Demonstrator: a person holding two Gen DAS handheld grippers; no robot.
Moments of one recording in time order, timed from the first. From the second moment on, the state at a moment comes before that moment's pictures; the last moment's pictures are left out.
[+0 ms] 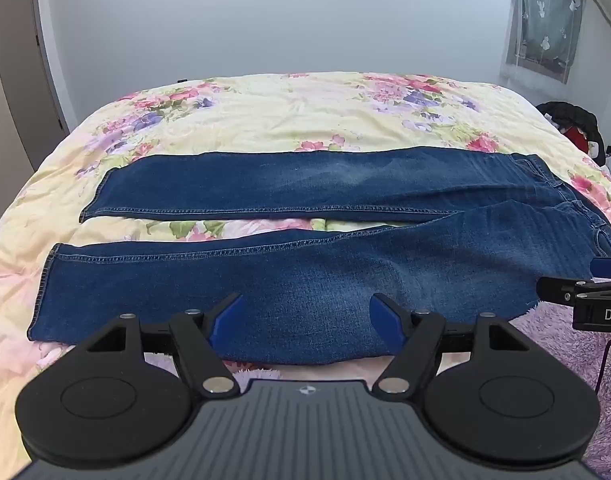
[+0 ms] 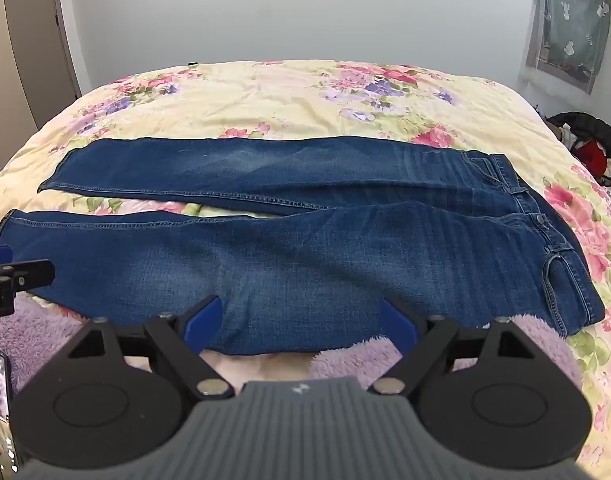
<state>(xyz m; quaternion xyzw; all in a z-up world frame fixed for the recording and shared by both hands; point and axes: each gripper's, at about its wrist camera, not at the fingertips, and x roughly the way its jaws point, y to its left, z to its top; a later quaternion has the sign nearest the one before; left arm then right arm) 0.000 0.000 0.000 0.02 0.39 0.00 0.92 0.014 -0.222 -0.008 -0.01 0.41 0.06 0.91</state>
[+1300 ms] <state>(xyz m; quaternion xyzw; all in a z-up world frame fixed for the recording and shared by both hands) -0.002 -0.007 0.000 0.02 0.38 -0.01 0.92 0.014 -0.225 -0.010 -0.01 0.41 0.06 0.91</state>
